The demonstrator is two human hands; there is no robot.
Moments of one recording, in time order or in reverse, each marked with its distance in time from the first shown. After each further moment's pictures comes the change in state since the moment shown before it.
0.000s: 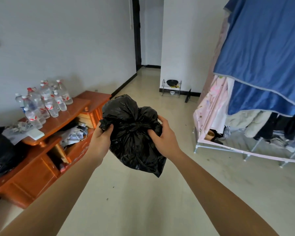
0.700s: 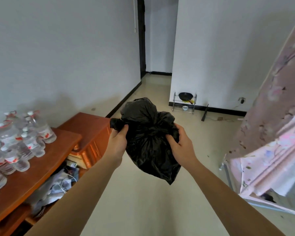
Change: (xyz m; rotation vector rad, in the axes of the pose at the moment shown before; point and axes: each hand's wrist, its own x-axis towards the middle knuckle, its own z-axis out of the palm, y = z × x) left_hand 0.617 -0.008 0.091 -0.162 -0.031 -0.084; right_hand 0.584 0.117 0.112 0.060 0.126 0.028
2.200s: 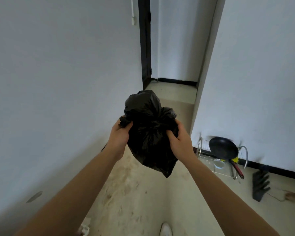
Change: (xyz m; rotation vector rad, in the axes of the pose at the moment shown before) left_hand 1.310 0.007 0.301 0.064 -0.066 0.041; right_hand 1.291 0.302 0.243 0.037 -0.021 0.053
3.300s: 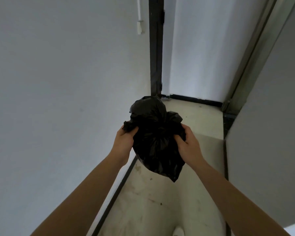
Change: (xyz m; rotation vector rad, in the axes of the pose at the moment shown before) left_hand 0.885 0.030 0.036 -0.007 0.013 -0.053; right_hand 0.865 0.098 0.222 0.038 -0.035 0.064
